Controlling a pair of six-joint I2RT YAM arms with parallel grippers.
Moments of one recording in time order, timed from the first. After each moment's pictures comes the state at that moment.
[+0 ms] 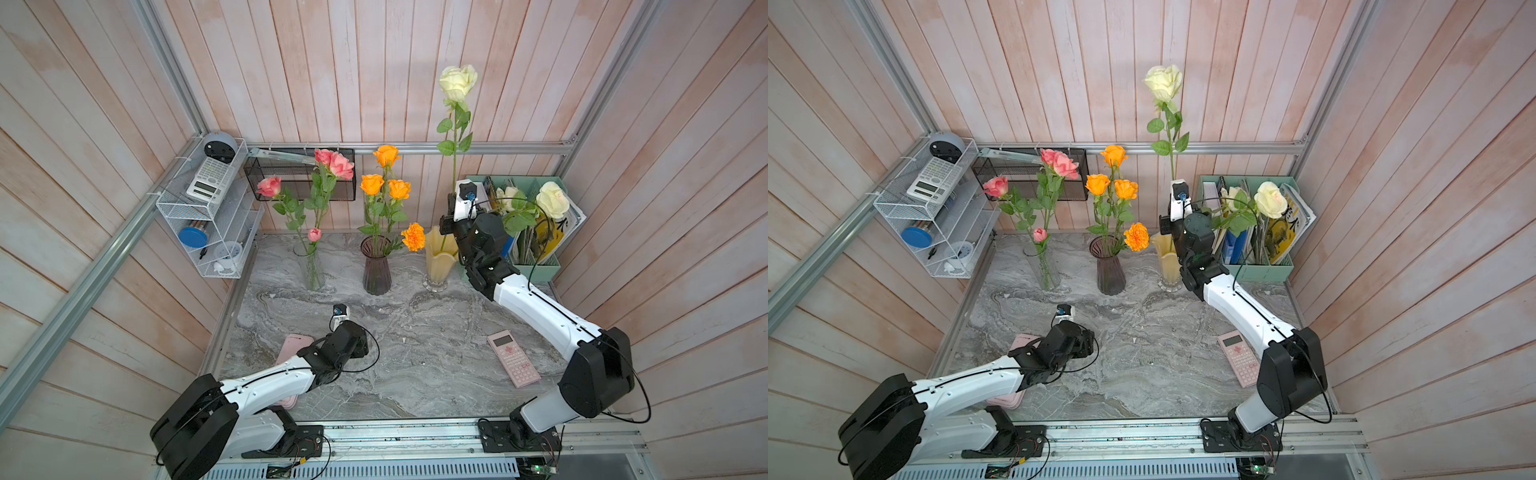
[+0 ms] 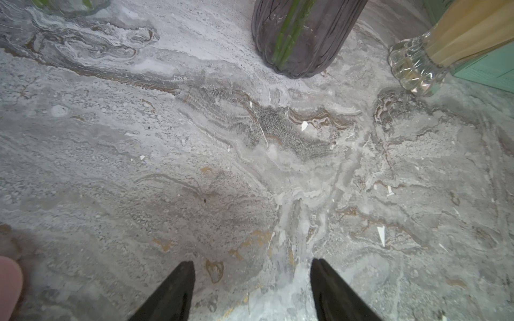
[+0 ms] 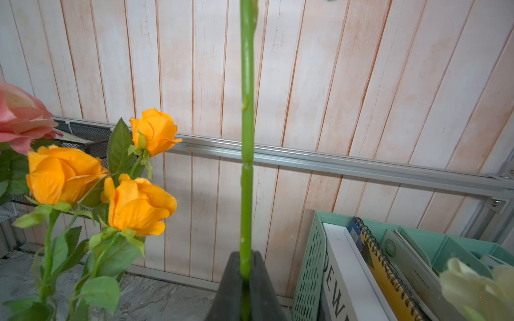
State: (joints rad) left arm -0.77 1.21 0.48 -0.07 -0.32 -0.68; right arm 0.49 1.55 1.28 0.42 0.29 -0.12
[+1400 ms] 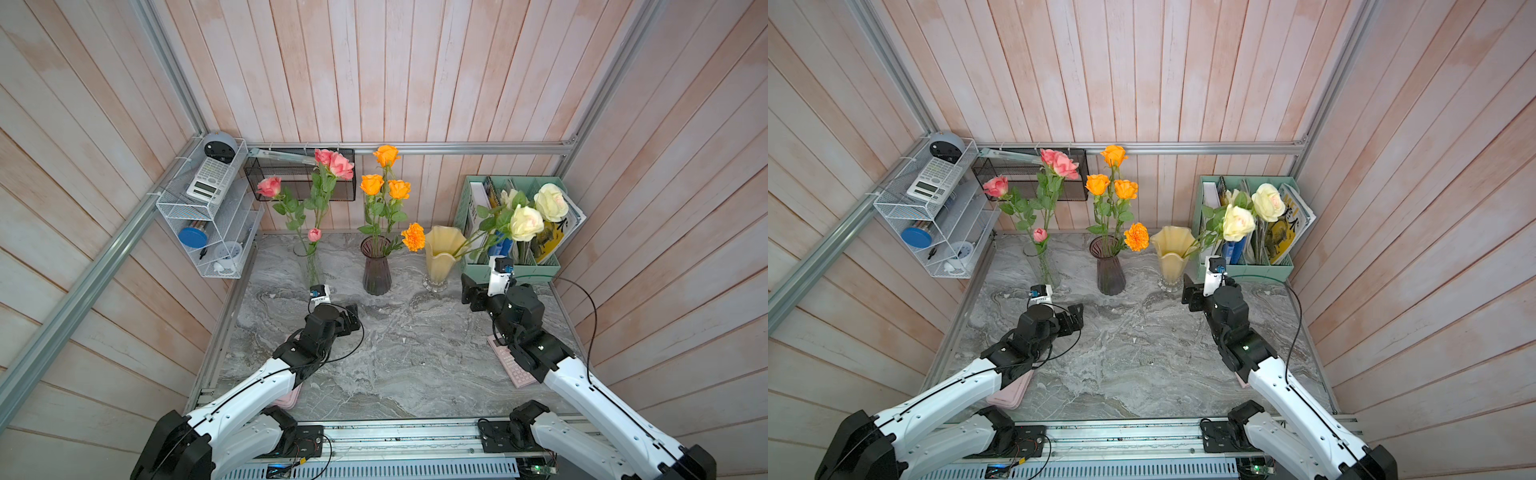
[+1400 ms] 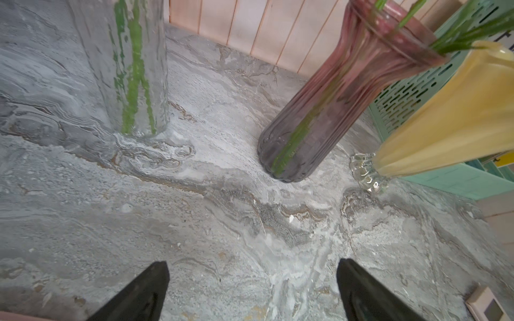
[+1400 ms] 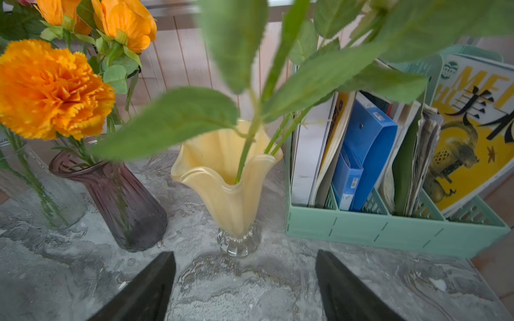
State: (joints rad) left arm -0.57 1.03 0.53 -0.04 -0.30 -0.58; right arm 0.50 0.82 0.64 -0.03 0.30 0.16
